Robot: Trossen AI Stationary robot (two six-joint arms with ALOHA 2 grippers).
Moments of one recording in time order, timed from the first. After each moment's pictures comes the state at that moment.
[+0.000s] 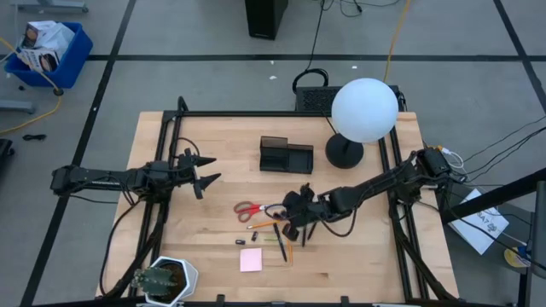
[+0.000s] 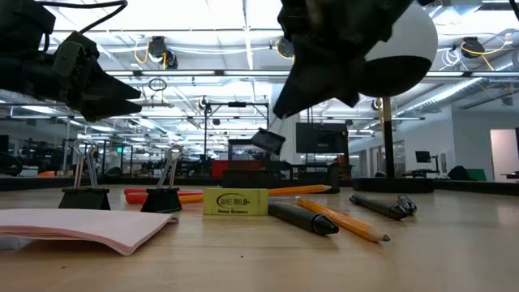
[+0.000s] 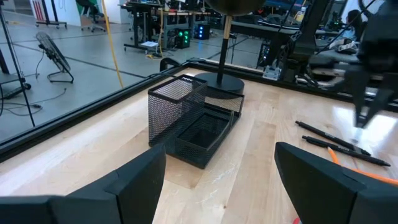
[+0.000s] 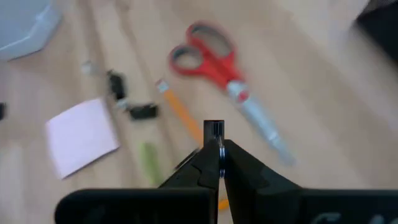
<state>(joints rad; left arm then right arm) 0.03 0.27 0.01 0.13 -0.29 -0.16 0.30 1.73 1.11 -0.24 0.32 0.67</state>
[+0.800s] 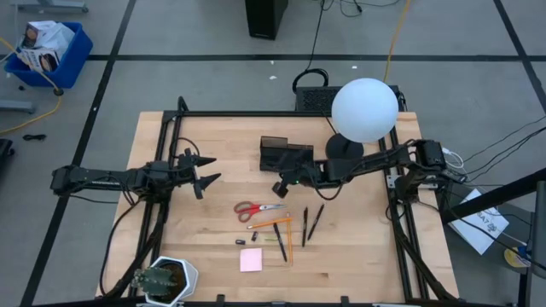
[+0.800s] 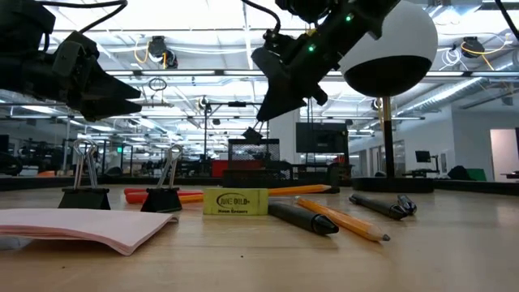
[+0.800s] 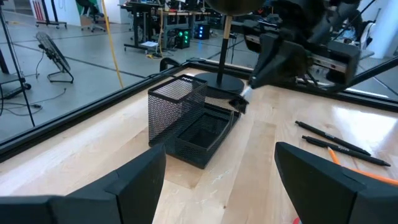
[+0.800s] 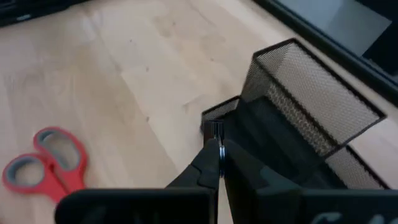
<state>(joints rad) 0.03 0.27 0.01 0.13 -0.29 -0.16 0.02 1.73 1.11 -0.12 0.47 0.40</state>
